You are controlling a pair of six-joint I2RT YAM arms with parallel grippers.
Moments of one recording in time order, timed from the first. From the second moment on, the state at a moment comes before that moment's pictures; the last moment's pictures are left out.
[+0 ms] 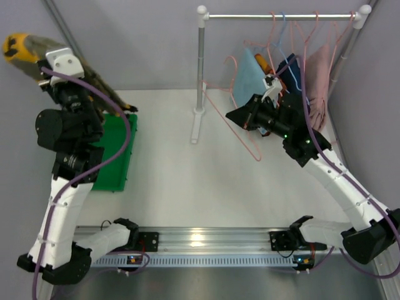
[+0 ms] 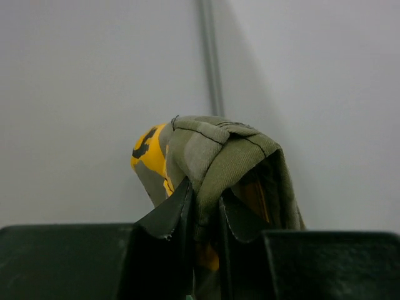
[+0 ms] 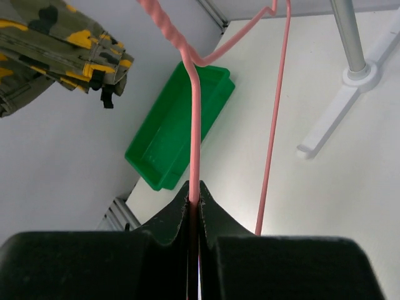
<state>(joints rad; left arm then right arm) -0.43 1.08 1.60 0.16 -0.74 0.60 0.52 1.17 1.23 -0.20 -0.30 0.63</state>
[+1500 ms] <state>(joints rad) 0.10 1.40 0.85 0.42 -0.58 0.35 0.54 1.30 1.33 -0.24 -0.41 0.56</state>
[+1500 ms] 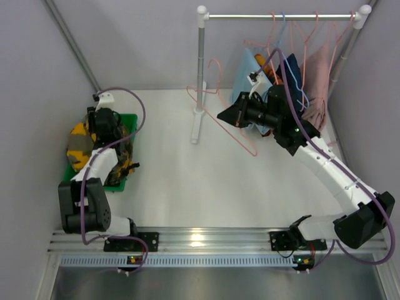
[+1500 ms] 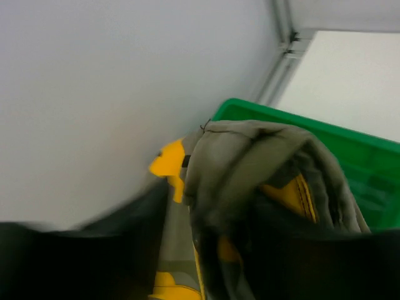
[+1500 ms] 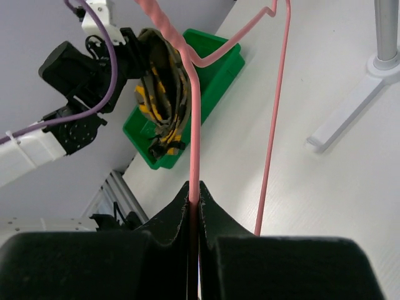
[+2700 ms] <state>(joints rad) 0.09 1.15 1.37 -0.90 0.39 0.02 0.36 1.09 1.54 -0.39 -0.20 0.46</state>
